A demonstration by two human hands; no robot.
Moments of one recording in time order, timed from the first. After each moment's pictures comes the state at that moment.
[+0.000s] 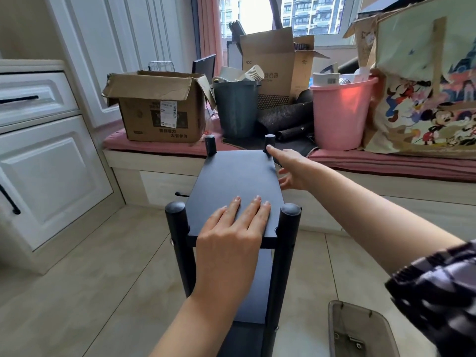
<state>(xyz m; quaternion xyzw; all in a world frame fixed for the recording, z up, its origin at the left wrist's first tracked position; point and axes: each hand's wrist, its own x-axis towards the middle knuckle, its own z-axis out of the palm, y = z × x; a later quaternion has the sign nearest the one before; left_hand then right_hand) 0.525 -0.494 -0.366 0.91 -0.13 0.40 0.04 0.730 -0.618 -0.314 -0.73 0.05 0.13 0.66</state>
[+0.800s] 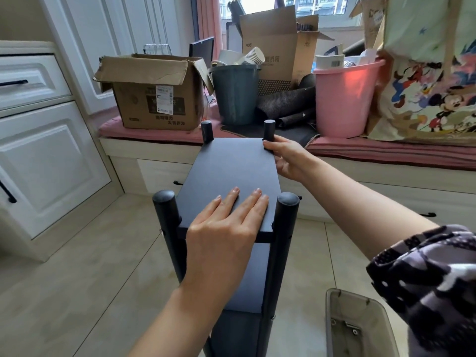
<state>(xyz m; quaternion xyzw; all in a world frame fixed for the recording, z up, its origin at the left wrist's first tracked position) 0.529 -0.491 -0.378 0.88 -0.14 0.45 0.01 0.755 -0.622 -0.345 -0.57 -0.05 0.13 0.81</state>
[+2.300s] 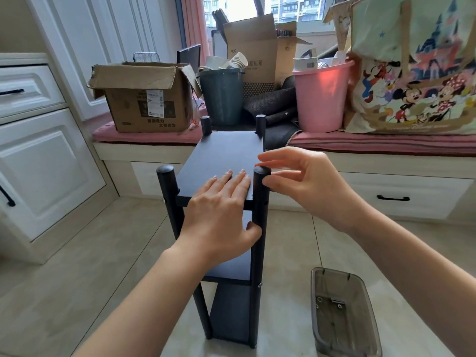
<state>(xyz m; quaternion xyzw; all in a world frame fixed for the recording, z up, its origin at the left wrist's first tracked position) 0.507 -0.500 -0.363 0.96 -0.14 0.24 0.04 0.526 -0.682 -0.312 -0.77 -0.26 -0.08 0.58</state>
